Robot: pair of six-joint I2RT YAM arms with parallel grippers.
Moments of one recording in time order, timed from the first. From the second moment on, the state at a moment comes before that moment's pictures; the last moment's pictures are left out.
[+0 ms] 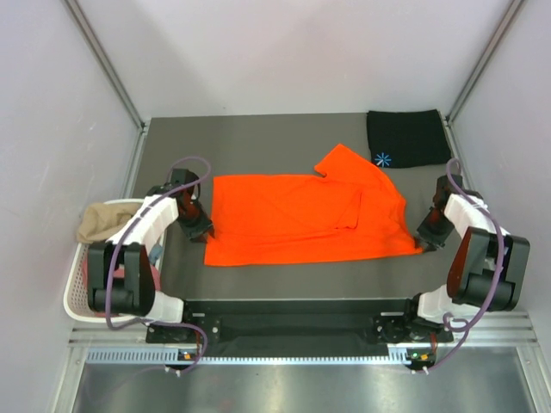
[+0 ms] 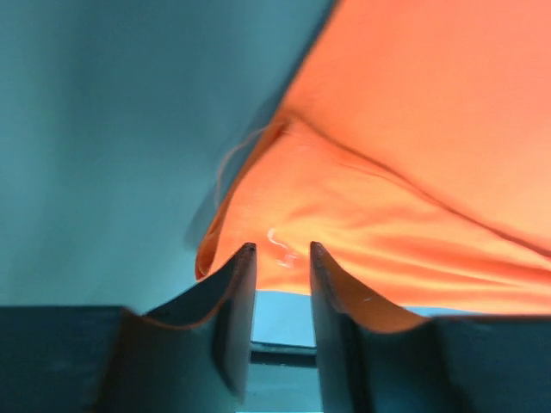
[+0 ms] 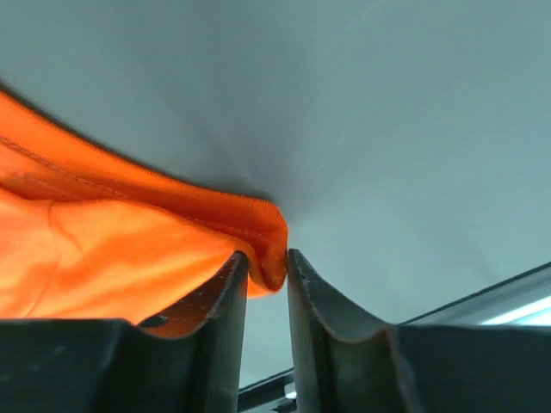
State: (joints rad) left arm -0.07 1.48 0.94 -0.82 0.07 -0.62; right arm -0.26 1.47 0.86 -0.82 0.10 0.45
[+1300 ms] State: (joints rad) left arm -0.01 1.50 0.80 -0.78 0.18 -0.73; right arm 0.03 1.52 1.03 -0.85 0.16 0.41
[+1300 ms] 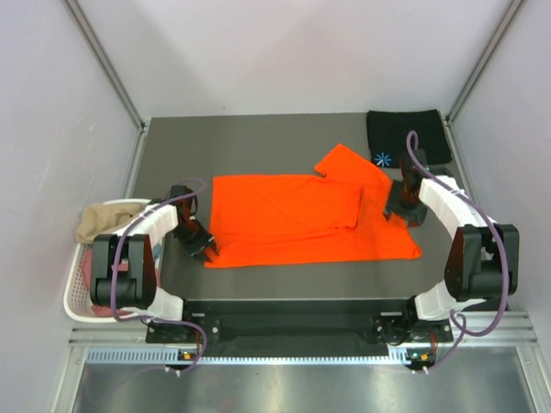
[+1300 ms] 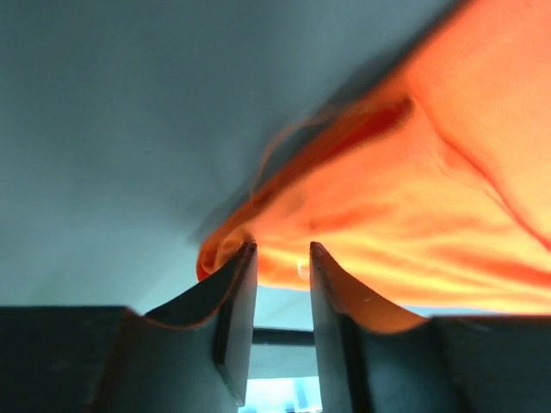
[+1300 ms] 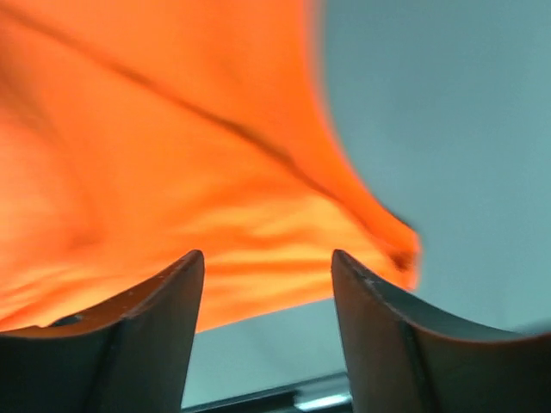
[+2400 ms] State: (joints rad) left arm -0.01 1.25 0.88 -0.82 0.24 -0.60; right arm 0.27 1.77 1.09 -0.60 -0.23 0.62
